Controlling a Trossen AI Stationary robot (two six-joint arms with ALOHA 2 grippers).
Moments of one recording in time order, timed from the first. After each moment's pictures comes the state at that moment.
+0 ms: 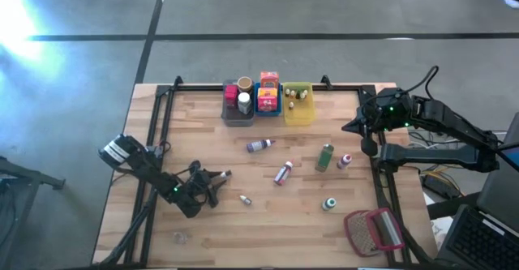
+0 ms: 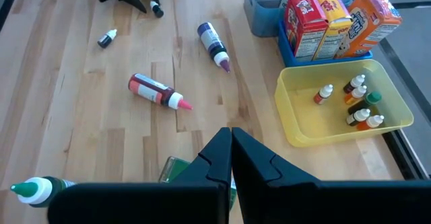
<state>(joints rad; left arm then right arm) -0.69 1.86 0.29 0.61 -1.02 -0.88 -0.33 0.71 1.01 -1.01 -0.16 -0.13</state>
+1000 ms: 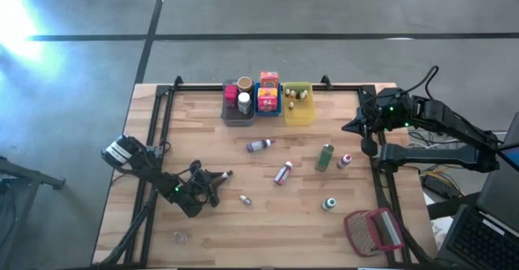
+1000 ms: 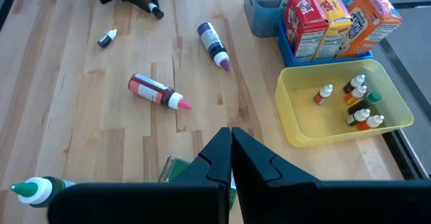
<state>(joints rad) -0.66 1.86 0.29 0.63 -1.04 -0.87 -0.33 0.71 1.01 -1.01 -0.16 -0.13</state>
